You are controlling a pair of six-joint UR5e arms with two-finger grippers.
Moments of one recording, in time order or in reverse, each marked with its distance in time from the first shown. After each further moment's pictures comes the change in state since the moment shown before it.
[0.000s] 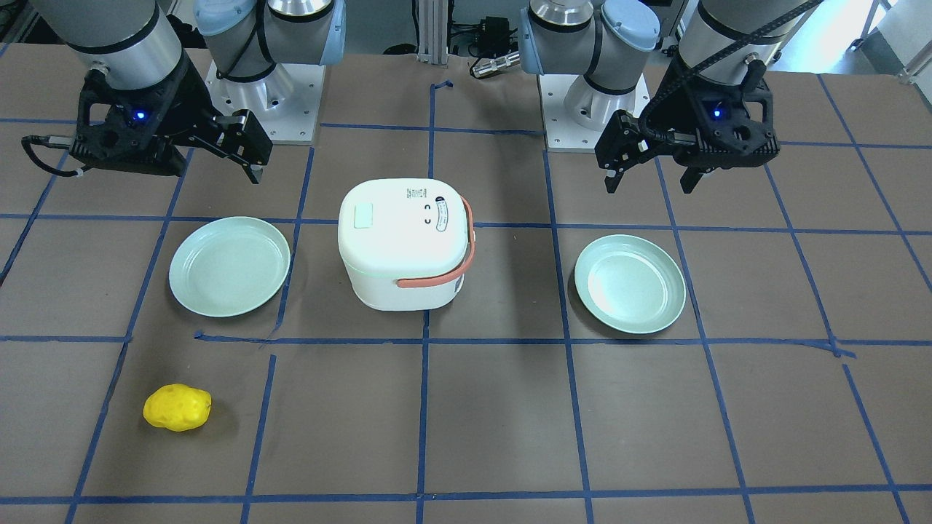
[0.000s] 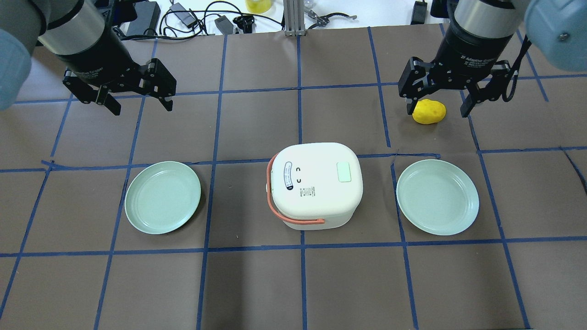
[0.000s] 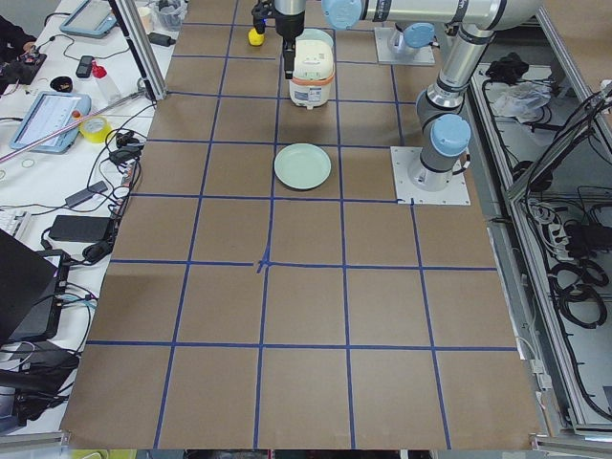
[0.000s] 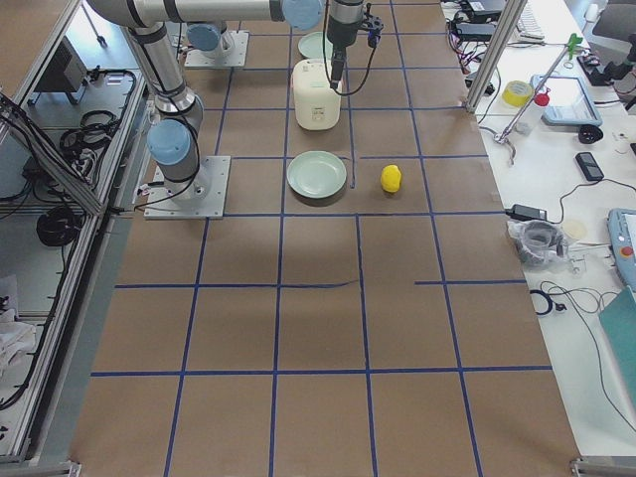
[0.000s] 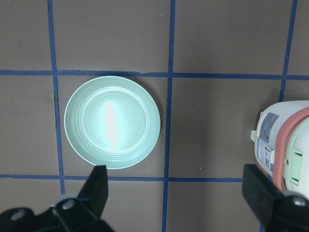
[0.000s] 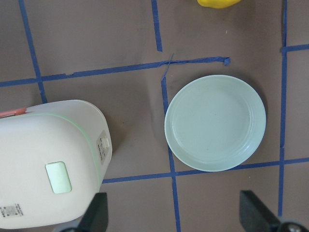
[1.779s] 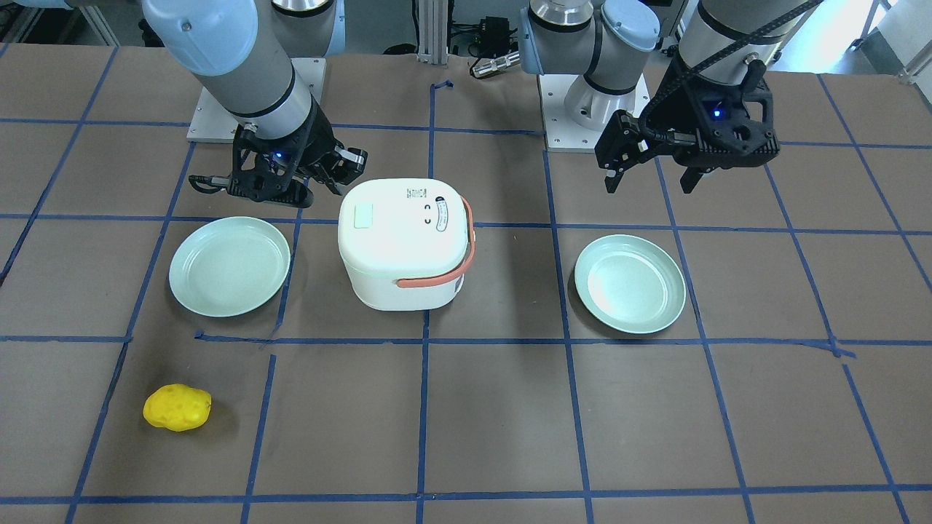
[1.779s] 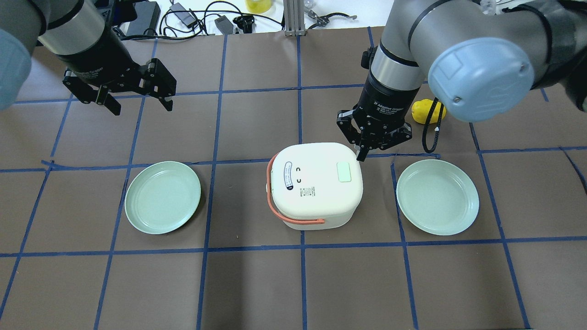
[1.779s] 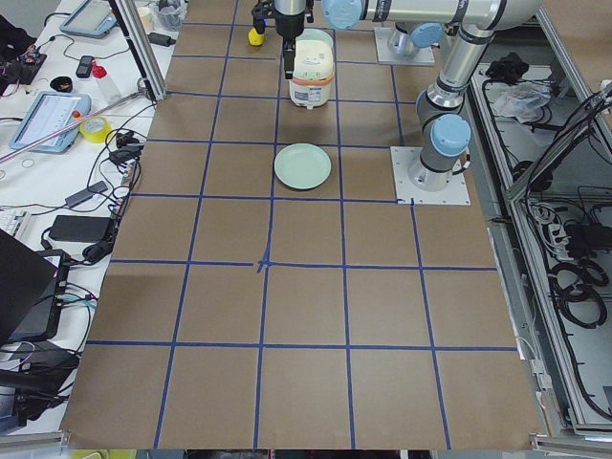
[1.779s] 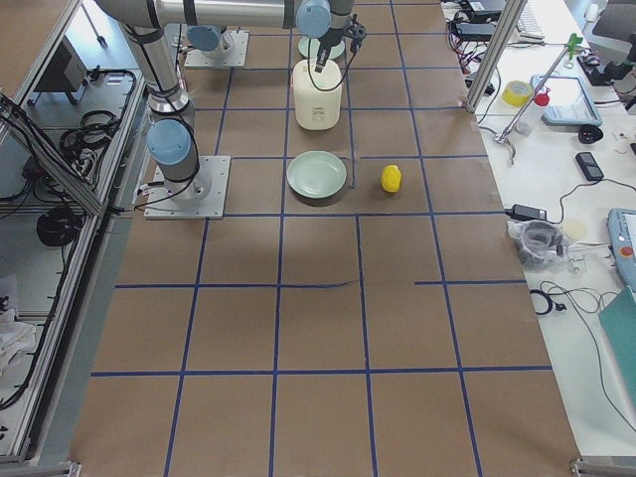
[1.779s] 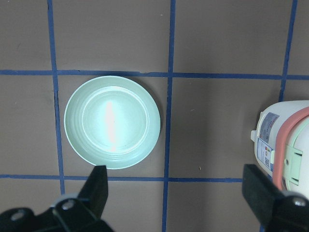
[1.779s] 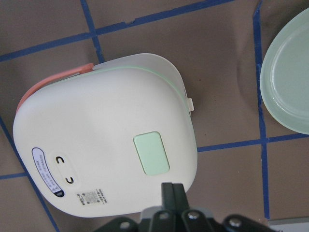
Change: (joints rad) left arm 0.000 0.000 0.000 0.000 0.000 0.000; right arm 0.166 0.057 0.130 -0.100 0.156 0.240
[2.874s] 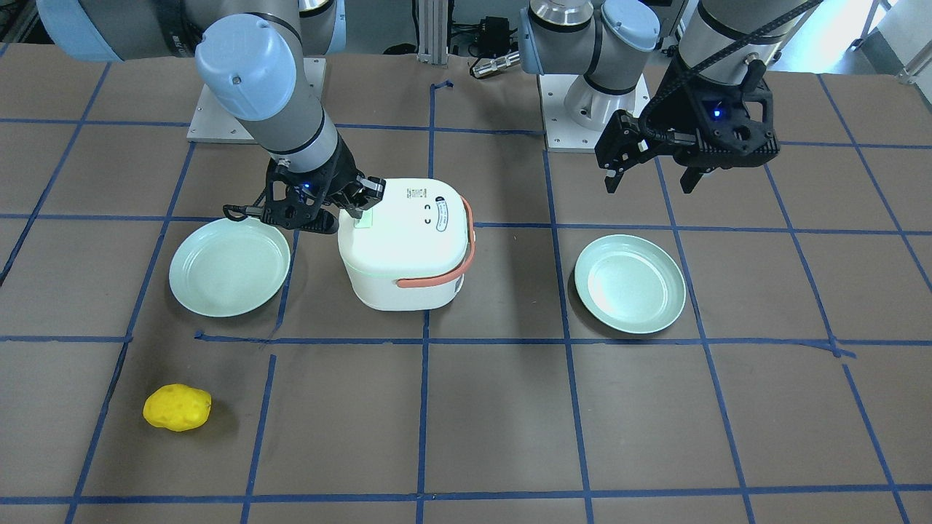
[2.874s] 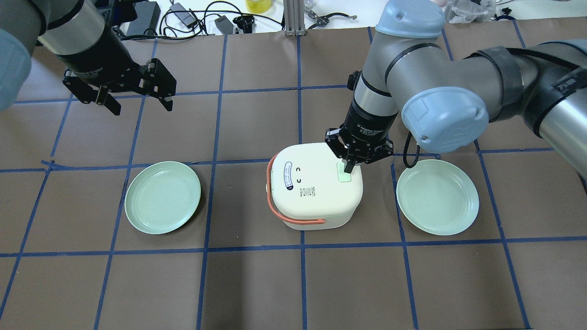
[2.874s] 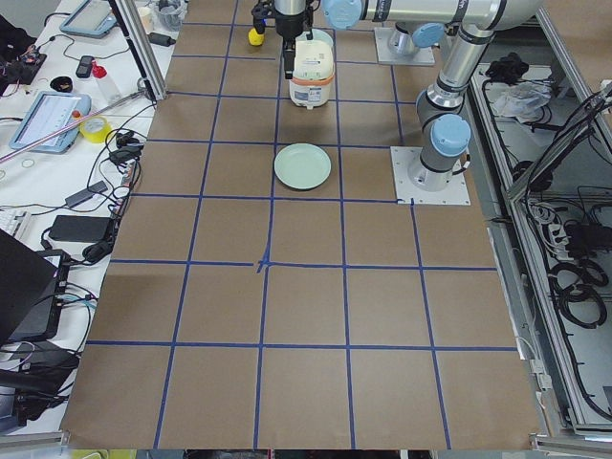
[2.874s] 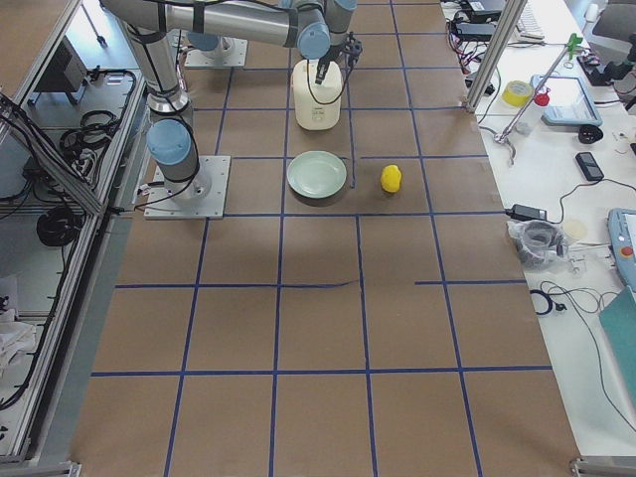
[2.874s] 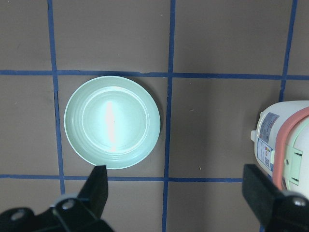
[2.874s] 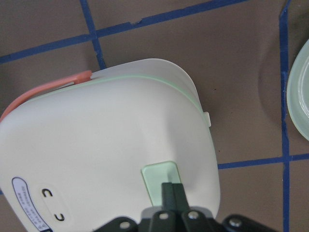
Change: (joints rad) left arm 0.000 0.000 0.000 0.000 0.000 0.000; right arm 0.027 0.032 0.090 -0.140 0.003 0.025
